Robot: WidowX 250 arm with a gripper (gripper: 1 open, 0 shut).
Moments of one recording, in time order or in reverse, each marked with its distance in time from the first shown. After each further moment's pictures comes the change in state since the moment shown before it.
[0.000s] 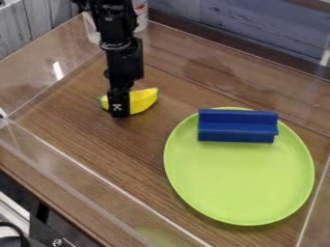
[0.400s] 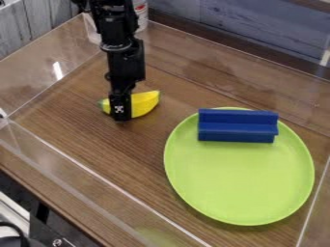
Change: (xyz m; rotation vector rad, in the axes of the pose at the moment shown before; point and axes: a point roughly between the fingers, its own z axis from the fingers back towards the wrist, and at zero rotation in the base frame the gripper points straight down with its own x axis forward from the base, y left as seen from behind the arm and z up) arm 0.003 -0.005 0.002 -0.030 -0.003 0.019
